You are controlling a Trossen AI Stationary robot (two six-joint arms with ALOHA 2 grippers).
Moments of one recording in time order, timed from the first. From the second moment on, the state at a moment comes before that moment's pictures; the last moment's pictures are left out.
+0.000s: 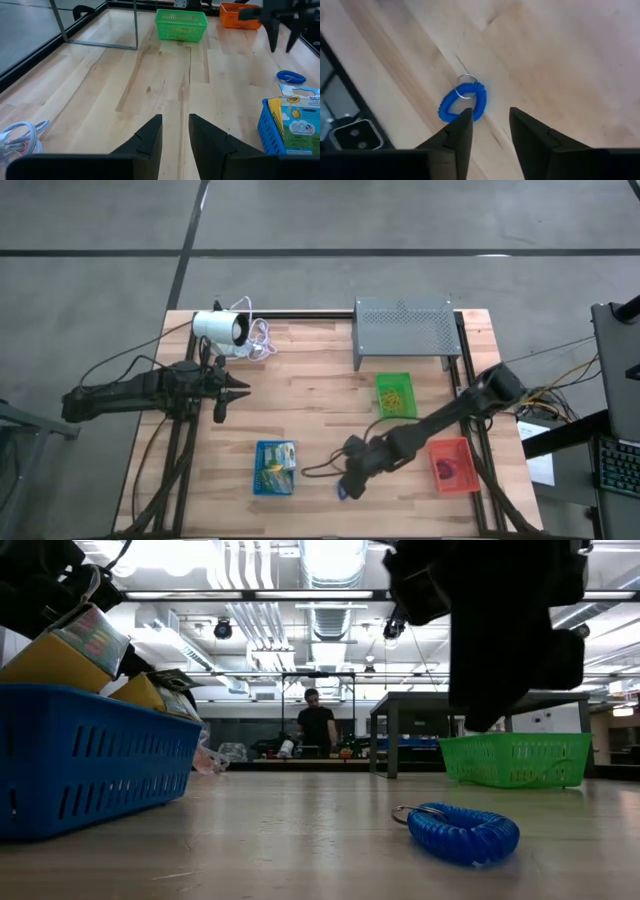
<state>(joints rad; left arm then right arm) 0.15 0.21 0.24 -0.45 0.03 -0.03 0.48 1.85 1.25 -0.50 0.03 1.23</state>
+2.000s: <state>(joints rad) 0.15 0.21 0.24 -0.46 0.03 -0.03 0.49 2.08 1.55 -0.79 0.02 1.11</state>
